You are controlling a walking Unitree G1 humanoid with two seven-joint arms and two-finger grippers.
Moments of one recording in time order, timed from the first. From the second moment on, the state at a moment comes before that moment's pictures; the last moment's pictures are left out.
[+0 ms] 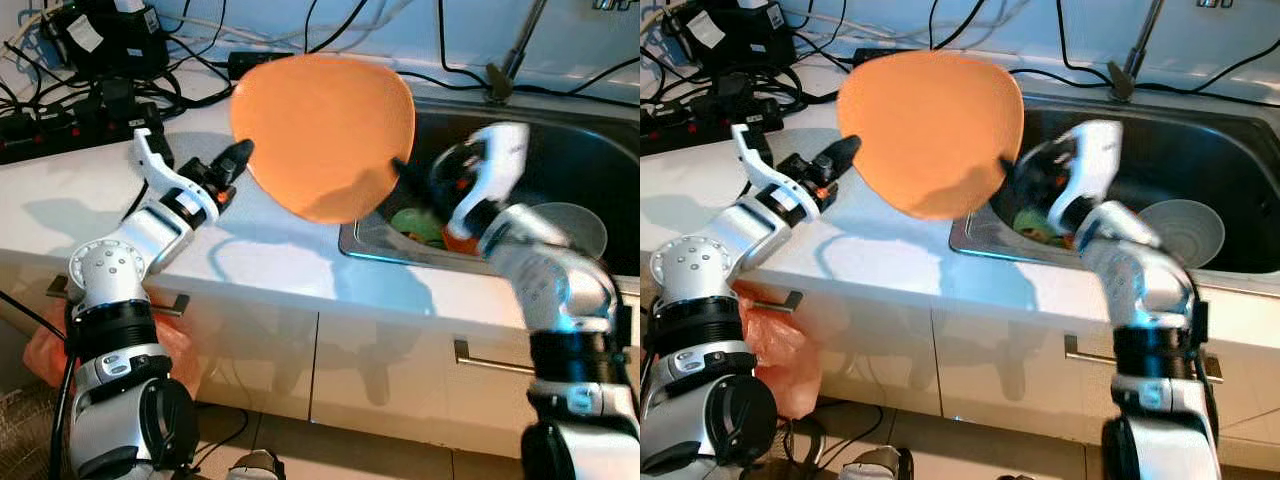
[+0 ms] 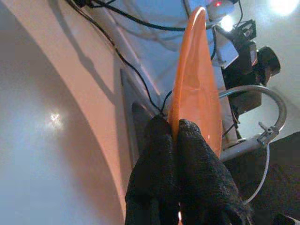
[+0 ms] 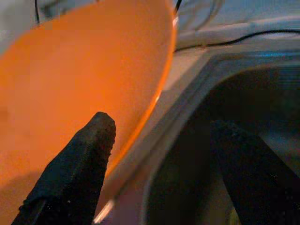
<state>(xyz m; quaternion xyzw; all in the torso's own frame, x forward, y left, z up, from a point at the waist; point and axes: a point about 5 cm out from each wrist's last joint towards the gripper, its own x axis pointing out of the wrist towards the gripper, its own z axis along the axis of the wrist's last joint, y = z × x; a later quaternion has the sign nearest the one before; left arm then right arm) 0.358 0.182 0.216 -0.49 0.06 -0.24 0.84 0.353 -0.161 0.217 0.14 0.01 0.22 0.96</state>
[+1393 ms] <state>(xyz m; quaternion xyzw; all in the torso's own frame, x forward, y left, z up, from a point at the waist) 0.343 0.165 0.214 -0.50 0.06 -0.29 0.81 0.358 -0.145 0.219 0.33 0.03 0.27 0.90</state>
